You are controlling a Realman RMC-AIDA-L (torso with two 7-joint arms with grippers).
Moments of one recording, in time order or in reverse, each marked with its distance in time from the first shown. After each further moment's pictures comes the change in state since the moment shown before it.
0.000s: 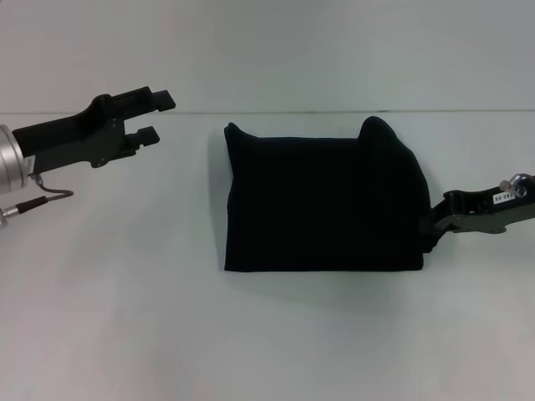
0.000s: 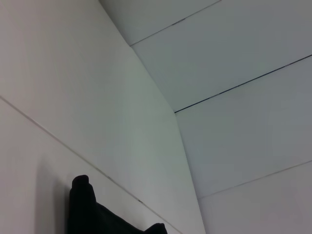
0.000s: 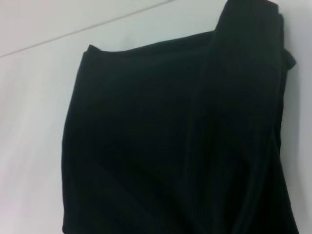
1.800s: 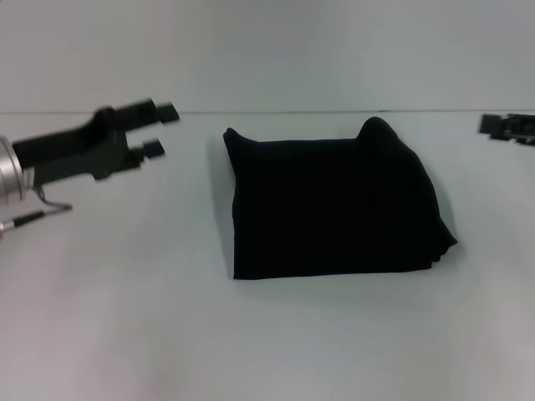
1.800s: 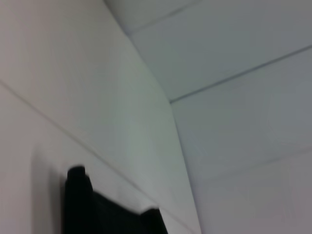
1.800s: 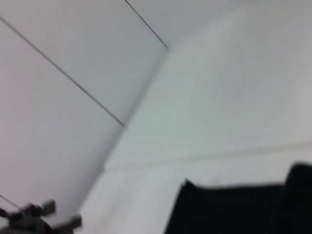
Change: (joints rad) left arm 0.013 0.011 0.008 -0.023 0.002 0.057 0.001; right arm -0.179 -0.081 0.248 -0.046 0.439 -0.194 -0.460
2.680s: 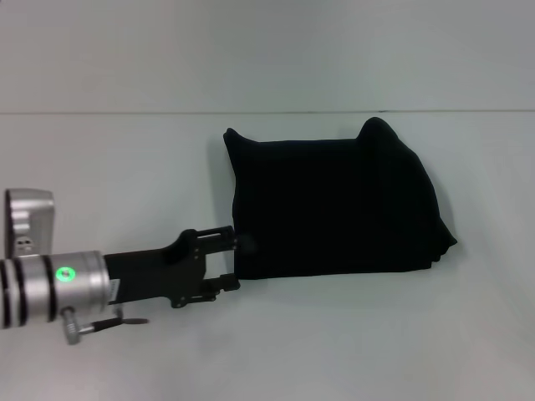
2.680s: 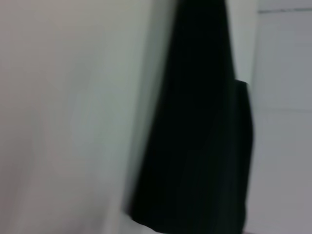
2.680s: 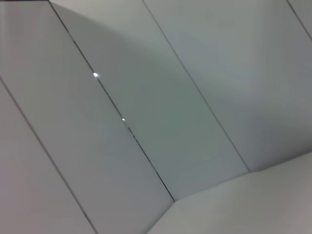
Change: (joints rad) left arm 0.030 -0.104 0.088 -0.166 0.139 -0.045 -0.189; right arm -0.170 0.105 0.241 0.110 0.284 -0.036 -0.518
